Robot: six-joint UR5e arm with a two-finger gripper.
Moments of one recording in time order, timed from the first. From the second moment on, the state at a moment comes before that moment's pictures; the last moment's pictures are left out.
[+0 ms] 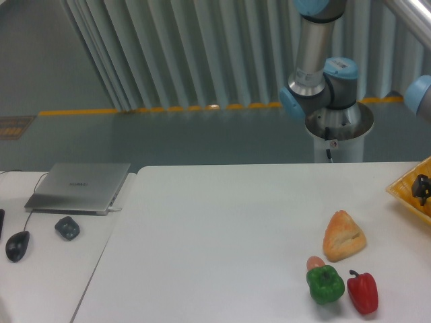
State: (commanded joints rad) arm 2.73 -1.89 -1.68 -1.31 1.65 0.60
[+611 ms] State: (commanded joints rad) arm 2.72 -1.89 -1.69 -1.31 1.65 0.60
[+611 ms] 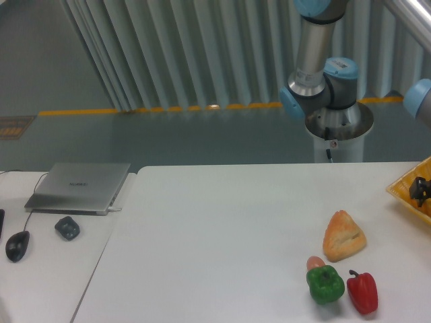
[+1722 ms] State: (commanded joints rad) arm 2.73 -1.89 -1.68 -1.32 1.69 0.61
